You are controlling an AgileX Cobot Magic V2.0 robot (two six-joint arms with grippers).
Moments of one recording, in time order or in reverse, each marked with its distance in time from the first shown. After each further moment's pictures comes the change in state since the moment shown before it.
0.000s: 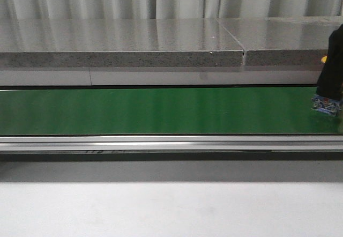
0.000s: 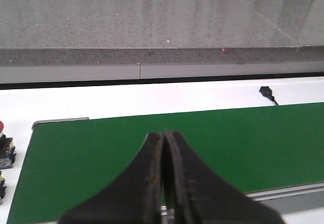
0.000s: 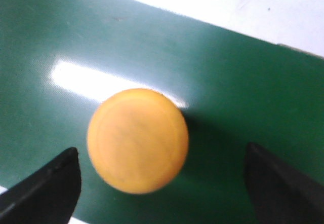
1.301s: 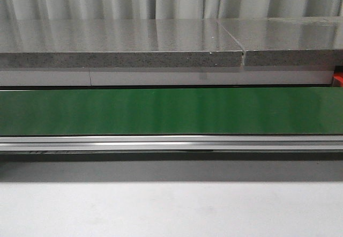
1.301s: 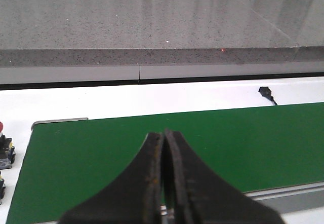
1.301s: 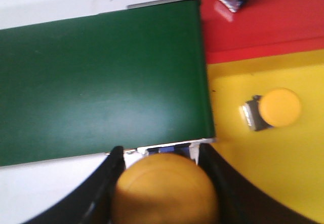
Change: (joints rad) left arm 0.000 0.000 0.000 0.000 0.000 0.000; right arm -0.437 -0.372 0.020 -0.058 0.263 0.195
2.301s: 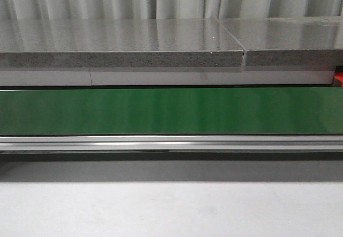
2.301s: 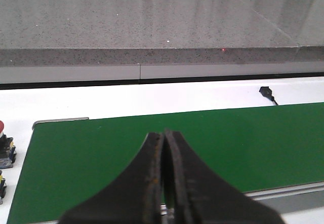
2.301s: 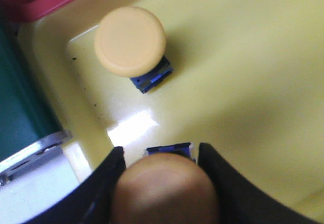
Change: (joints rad) left arm 0.000 0.000 0.000 0.000 0.000 0.000; right arm -0.246 0.209 0.295 -0.005 -0.408 0.013
